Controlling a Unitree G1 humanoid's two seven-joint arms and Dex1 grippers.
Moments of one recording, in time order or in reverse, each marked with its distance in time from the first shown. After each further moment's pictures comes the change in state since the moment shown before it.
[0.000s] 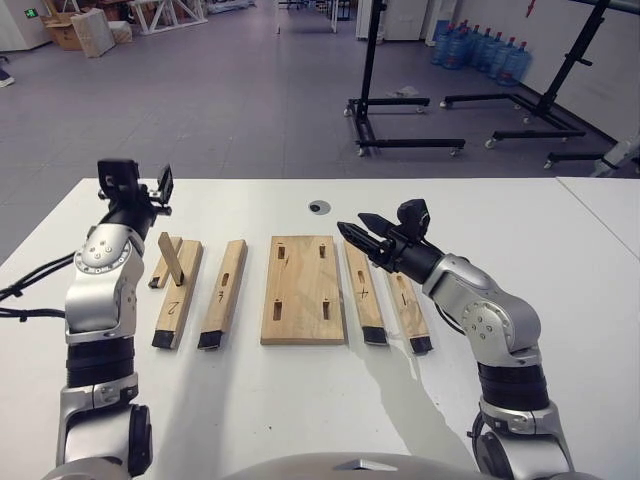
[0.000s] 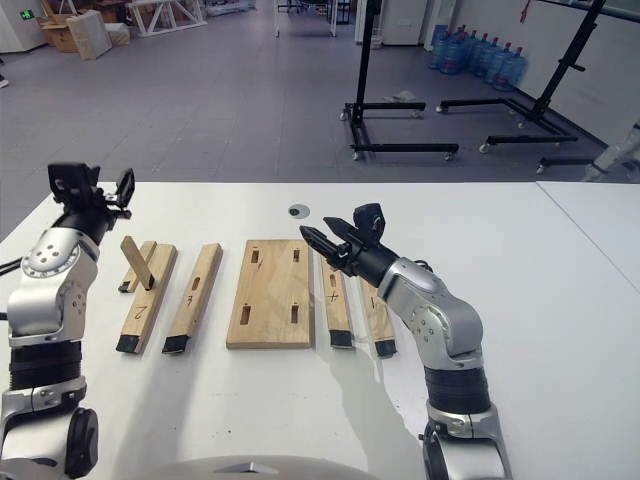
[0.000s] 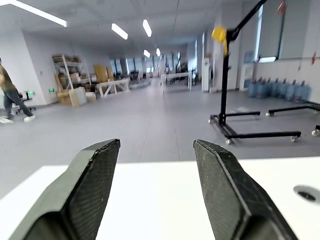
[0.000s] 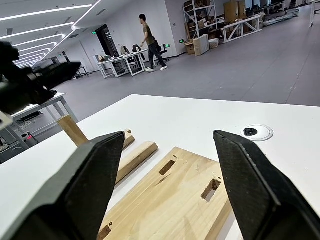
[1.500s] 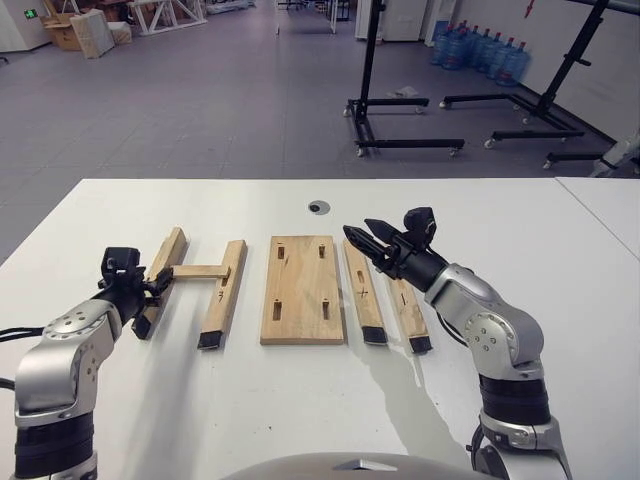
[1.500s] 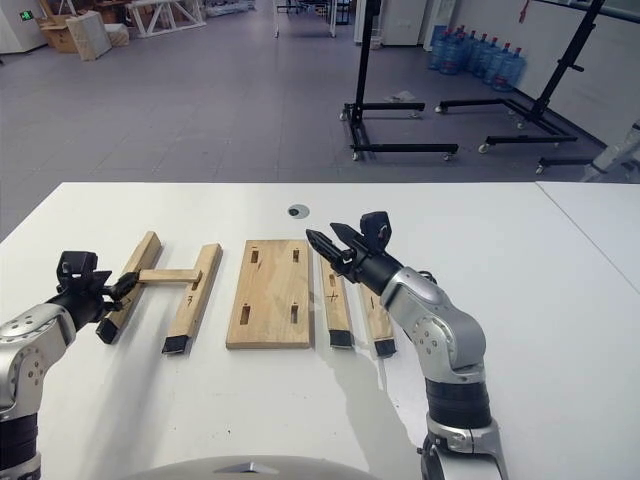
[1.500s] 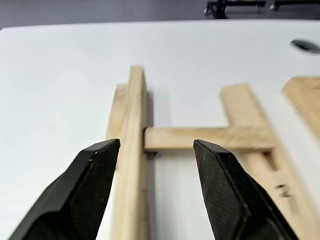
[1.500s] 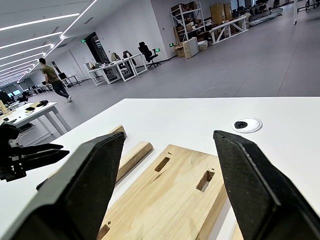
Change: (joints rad) left arm 0.352 0.115 0.092 -0.330 -0.084 0.562 -0.130; right arm 0.065 0.029 -0.023 -0.045 0.014 0.001 -0.050
